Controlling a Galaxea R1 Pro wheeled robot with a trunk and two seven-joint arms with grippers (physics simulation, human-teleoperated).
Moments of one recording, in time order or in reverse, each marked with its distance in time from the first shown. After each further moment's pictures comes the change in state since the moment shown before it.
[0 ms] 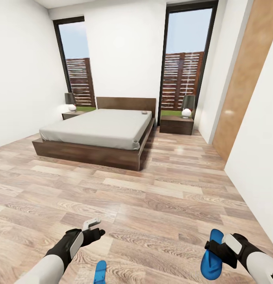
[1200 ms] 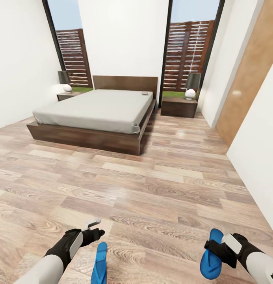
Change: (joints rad) left arm 0.000 0.004 -0.003 0.003 -0.004 -0.001 -0.003; right arm 0.000 0.002 -0.004 0.000 -0.003 -0.006 0.001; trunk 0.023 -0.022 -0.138
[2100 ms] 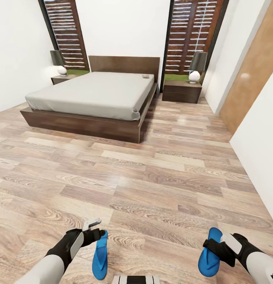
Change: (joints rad) left arm 0.000 -0.006 -0.001 0.000 -0.001 0.001 0.006; right arm 0.000 -0.001 0.002 -0.001 0.001 -0.004 0.038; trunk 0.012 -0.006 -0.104
